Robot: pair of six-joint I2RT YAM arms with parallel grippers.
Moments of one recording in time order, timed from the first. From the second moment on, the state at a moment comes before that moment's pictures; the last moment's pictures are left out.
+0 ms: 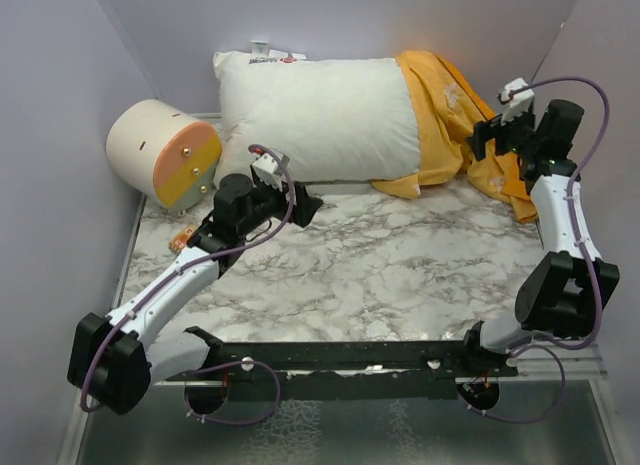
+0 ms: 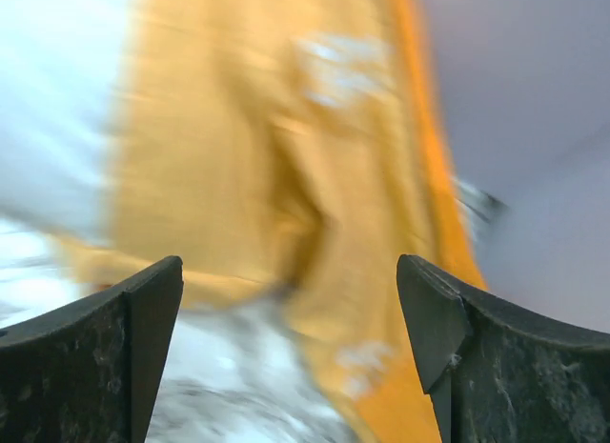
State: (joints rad) left arm -0.50 1.08 0.73 0.17 0.24 -0.22; right arm -0.29 1.53 1.33 -0.10 -0.45 -0.46
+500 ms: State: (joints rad) left arm -0.08 1.40 0.94 0.09 0.31 -0.44; right arm 0.04 1.69 1.32 -0.23 -0.69 -0.37
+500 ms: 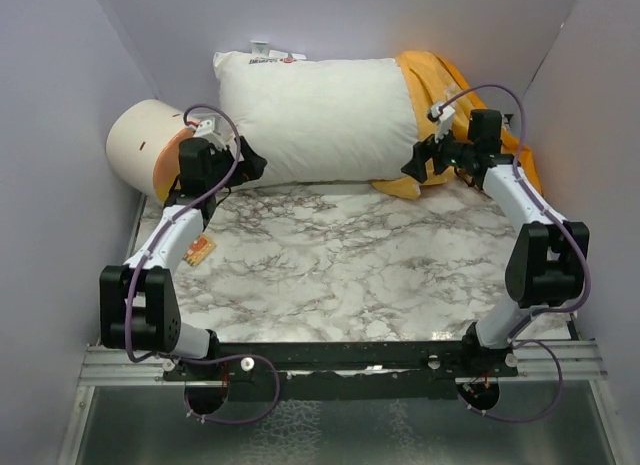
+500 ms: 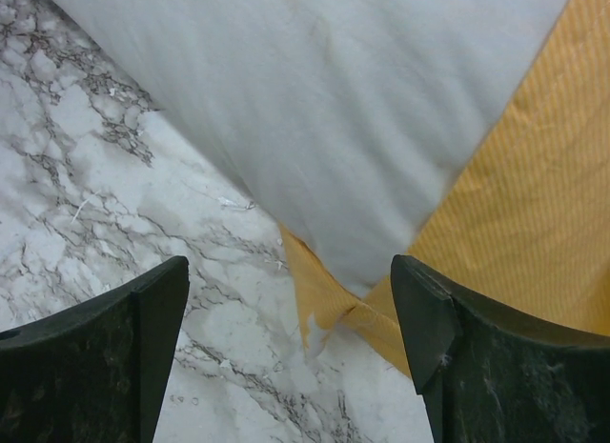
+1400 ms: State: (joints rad) left arm -0.05 1.76 1.14 0.19 0.31 -0.18; right arm -0.07 1.62 1.29 -0.21 -0.80 -0.32
